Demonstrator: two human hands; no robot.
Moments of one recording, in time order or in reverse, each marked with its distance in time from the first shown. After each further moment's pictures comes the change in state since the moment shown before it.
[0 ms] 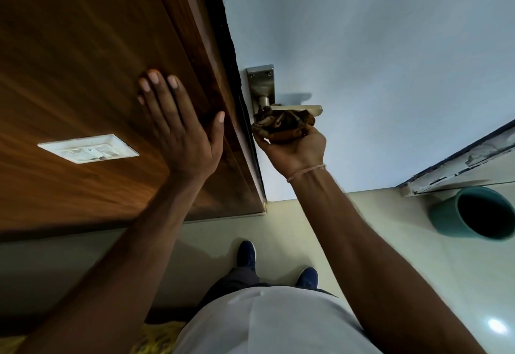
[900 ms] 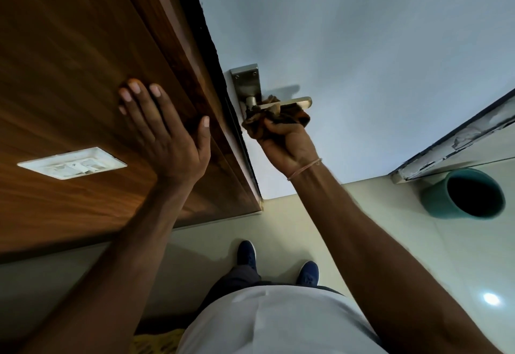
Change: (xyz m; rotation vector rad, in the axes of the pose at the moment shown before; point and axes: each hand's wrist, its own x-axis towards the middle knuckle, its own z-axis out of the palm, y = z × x) left_hand -0.002 -0.011 0.015 0.021 0.042 0.024; right_hand 0.015 -0.005 -0.009 -0.208 -0.188 -0.083
